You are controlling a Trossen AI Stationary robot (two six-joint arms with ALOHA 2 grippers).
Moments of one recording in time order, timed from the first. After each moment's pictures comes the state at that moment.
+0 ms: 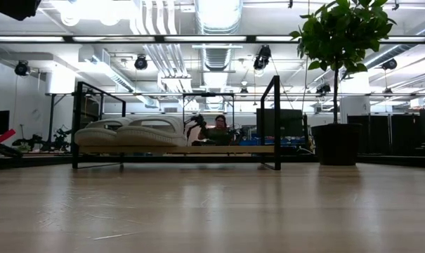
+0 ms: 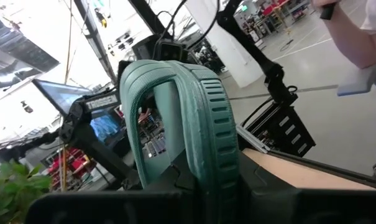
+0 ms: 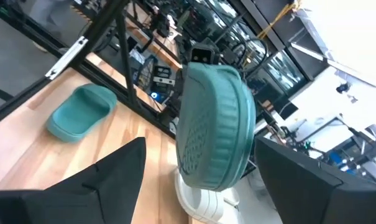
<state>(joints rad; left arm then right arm) -0.39 1.18 0.54 0.83 0.03 0.63 1.01 1.39 1.06 0.11 1.16 -0.53</state>
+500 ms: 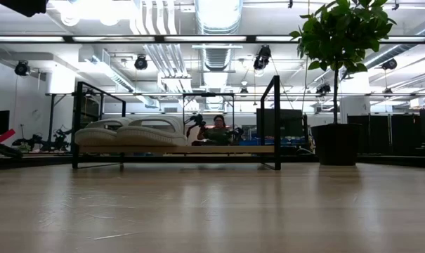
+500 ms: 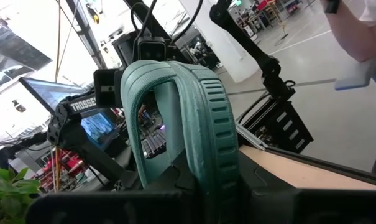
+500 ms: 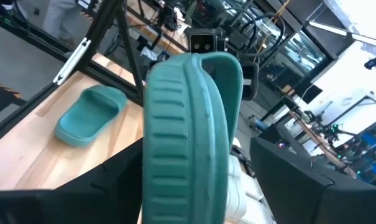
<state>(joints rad) -0.38 1.27 0.61 0.82 0.05 0.64 0.90 1.37 1.05 0.06 1.01 -0.39</state>
